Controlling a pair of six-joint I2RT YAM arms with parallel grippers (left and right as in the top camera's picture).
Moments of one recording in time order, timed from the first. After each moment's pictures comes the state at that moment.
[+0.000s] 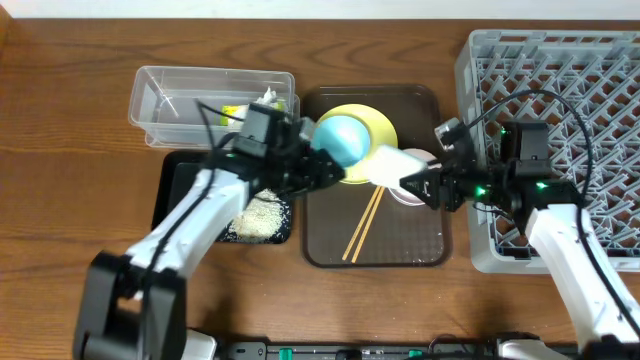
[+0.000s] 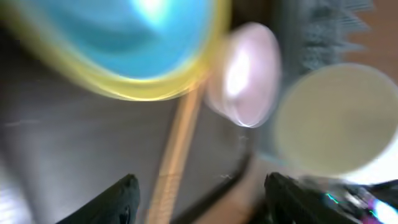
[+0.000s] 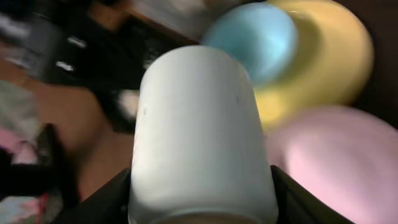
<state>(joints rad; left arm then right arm) -0.31 1.59 1.00 -0.45 0.68 -0.55 0.05 1.35 0.87 -0.51 -0.83 -0.17</state>
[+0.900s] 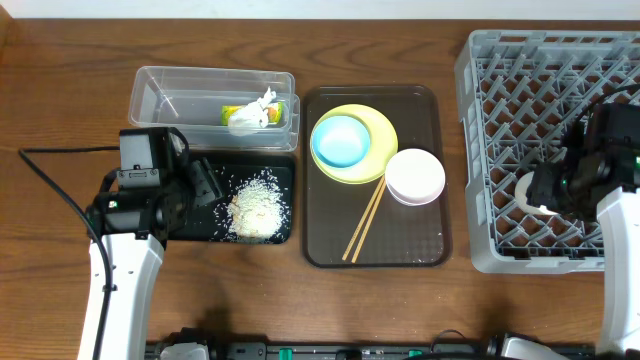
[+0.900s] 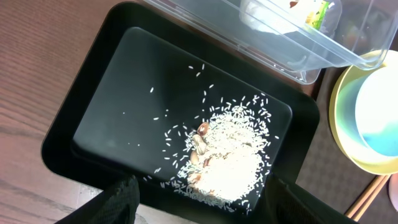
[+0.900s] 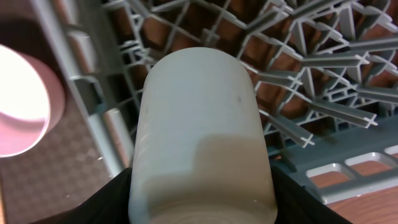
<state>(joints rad) 0.06 1.17 1.00 -0.90 0.06 -0.40 -0.26 1.37 1.23 -1.18 0.04 0.08</state>
